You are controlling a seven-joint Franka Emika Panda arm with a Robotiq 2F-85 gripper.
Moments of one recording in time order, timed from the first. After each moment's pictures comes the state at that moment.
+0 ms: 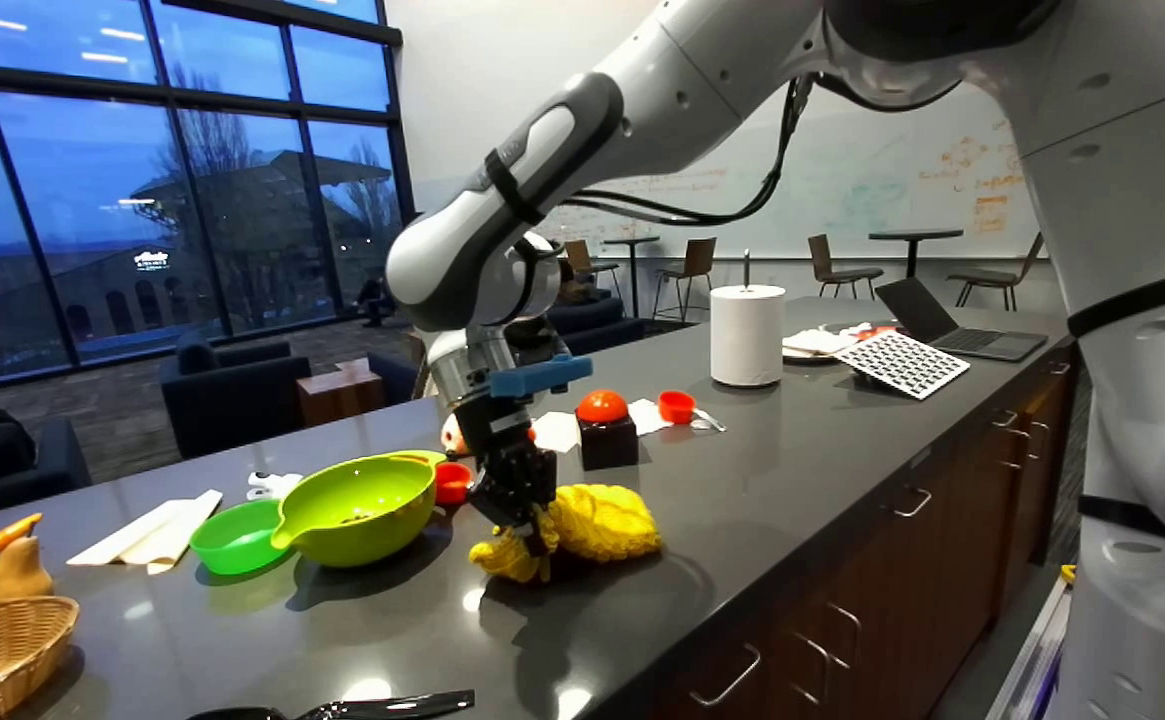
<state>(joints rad) 0.20 0.34 0.20 -1.89 0.09 1.80 -0.02</state>
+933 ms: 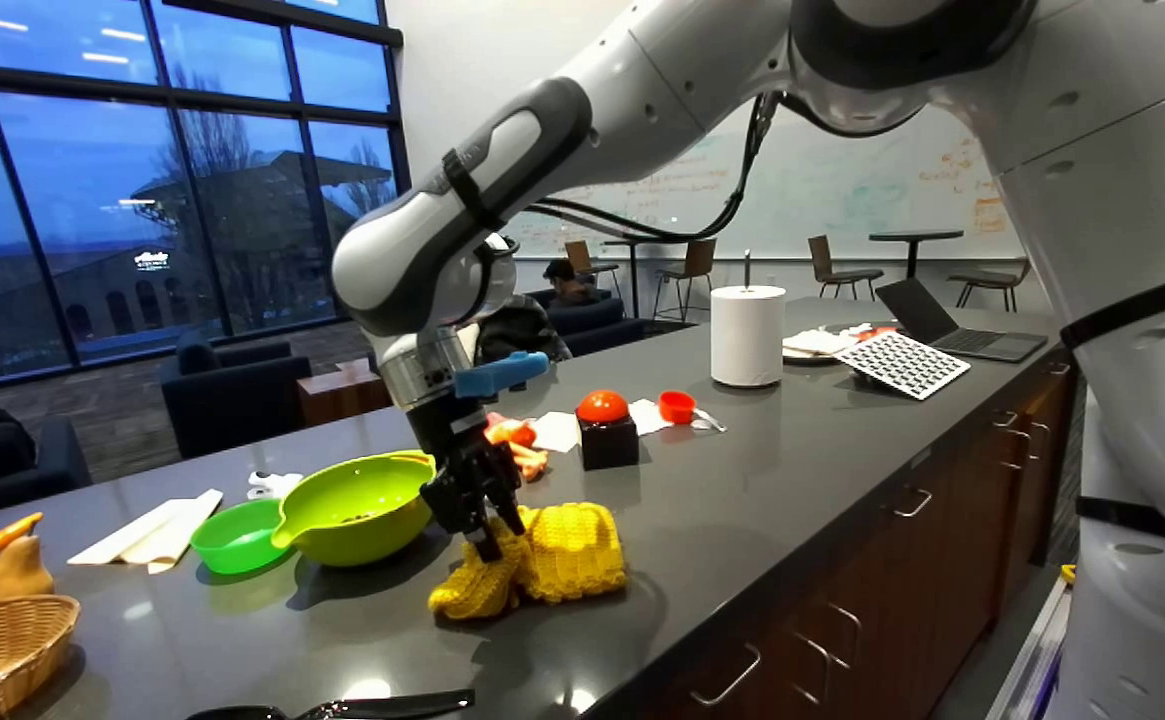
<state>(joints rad) 0.26 0.42 0.22 -1.75 0.00 1.76 -0.10</state>
